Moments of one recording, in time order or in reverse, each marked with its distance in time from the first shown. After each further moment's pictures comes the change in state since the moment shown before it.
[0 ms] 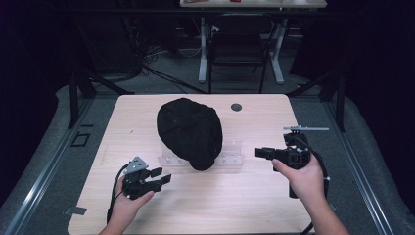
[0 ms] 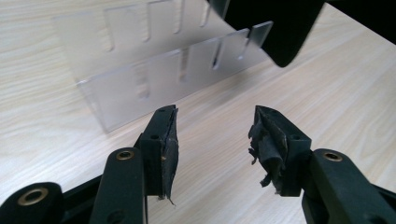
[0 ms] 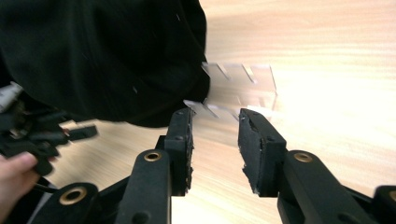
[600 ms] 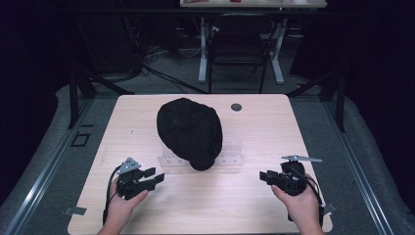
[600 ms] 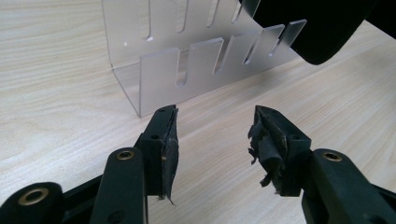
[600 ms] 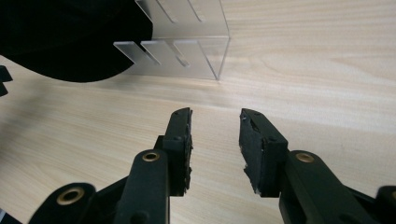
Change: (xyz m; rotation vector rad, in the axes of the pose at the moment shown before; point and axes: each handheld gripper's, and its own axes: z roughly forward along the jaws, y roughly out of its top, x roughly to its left) left arm 0.016 -0.010 -0.003 -0.016 0.043 -0.042; right arm -0.036 -0.073 0.032 0.001 -0.138 -0.005
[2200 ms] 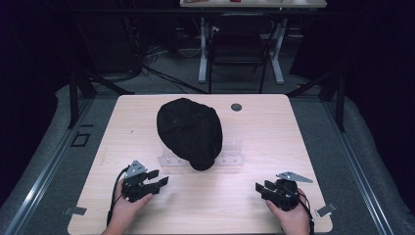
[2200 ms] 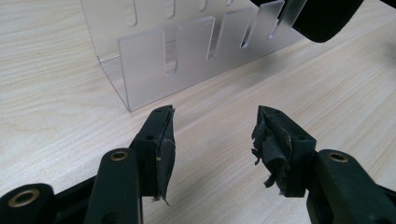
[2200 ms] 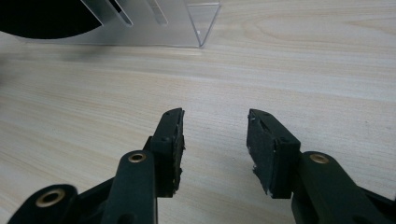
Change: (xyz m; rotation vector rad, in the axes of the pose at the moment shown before) left arm -0.006 -0.009 0.013 0.022 0.000 0.065; right arm -0.020 -0.055 0.042 -0.094 -0.009 -0.074
